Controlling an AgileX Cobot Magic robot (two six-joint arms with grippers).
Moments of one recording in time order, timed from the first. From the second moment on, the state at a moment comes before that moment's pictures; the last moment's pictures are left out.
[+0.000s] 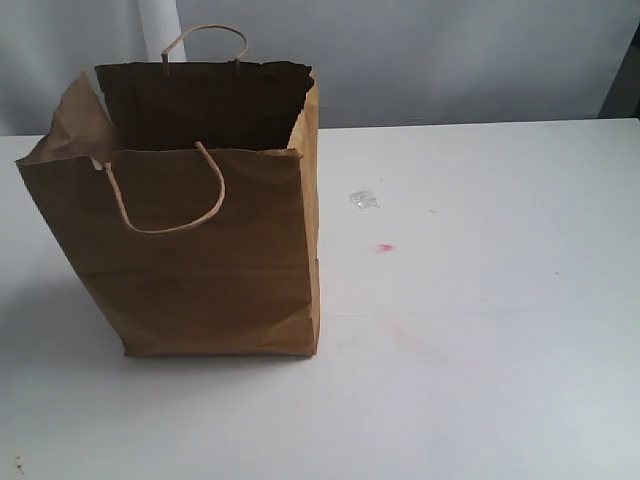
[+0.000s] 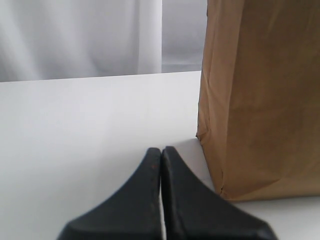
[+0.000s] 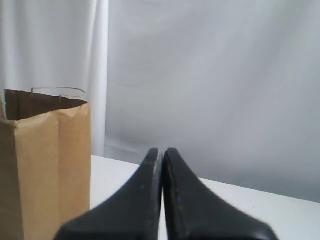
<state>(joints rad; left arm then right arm) -0.01 0.00 0.00 0.23 0.32 -0.23 0.09 0.26 -0.20 0.30 -0.06 -0.36</state>
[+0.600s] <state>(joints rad) -0.01 0.00 0.00 0.23 0.32 -0.23 0.01 0.03 0.00 0.30 -0.01 -0.41</state>
